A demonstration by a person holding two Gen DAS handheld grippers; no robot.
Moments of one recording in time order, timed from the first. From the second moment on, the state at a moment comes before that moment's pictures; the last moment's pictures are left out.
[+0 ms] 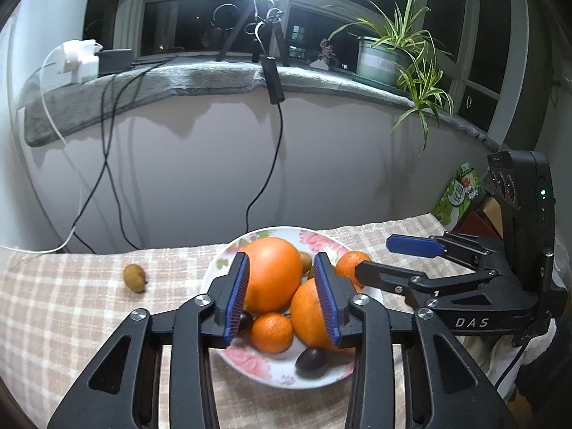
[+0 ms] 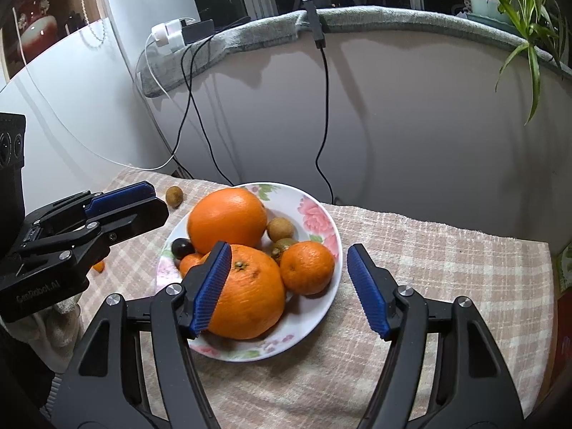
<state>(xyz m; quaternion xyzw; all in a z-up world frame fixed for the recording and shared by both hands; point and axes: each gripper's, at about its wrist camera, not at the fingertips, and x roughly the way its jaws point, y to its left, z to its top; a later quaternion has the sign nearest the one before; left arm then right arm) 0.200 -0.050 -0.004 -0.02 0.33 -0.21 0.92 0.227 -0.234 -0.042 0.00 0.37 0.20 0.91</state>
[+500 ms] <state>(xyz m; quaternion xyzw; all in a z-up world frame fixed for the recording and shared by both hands) 0.151 0.047 -0.010 -0.03 0.33 -0.13 0.93 0.210 -0.182 -0.012 -0.02 0.34 0.25 0.91</state>
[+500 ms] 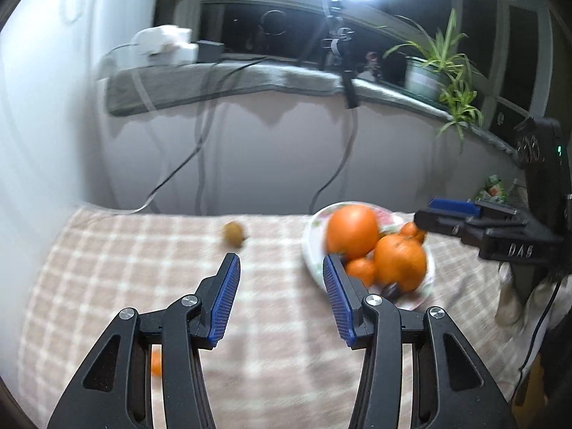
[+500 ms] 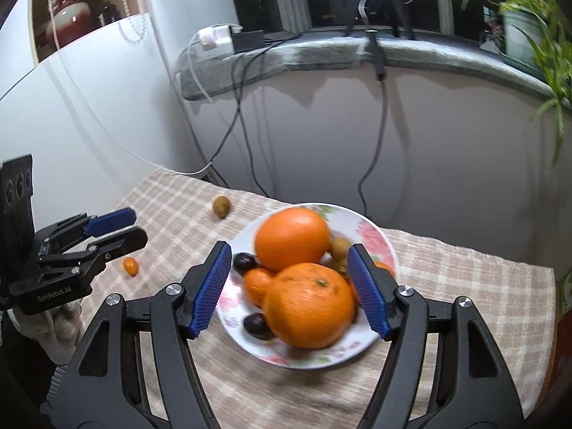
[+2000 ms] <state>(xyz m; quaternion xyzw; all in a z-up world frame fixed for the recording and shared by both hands) 0.150 0.132 -0.100 -0.05 0.44 -0.08 0.89 0.341 0.005 -0.097 -0.05 0.51 0.23 0.83</state>
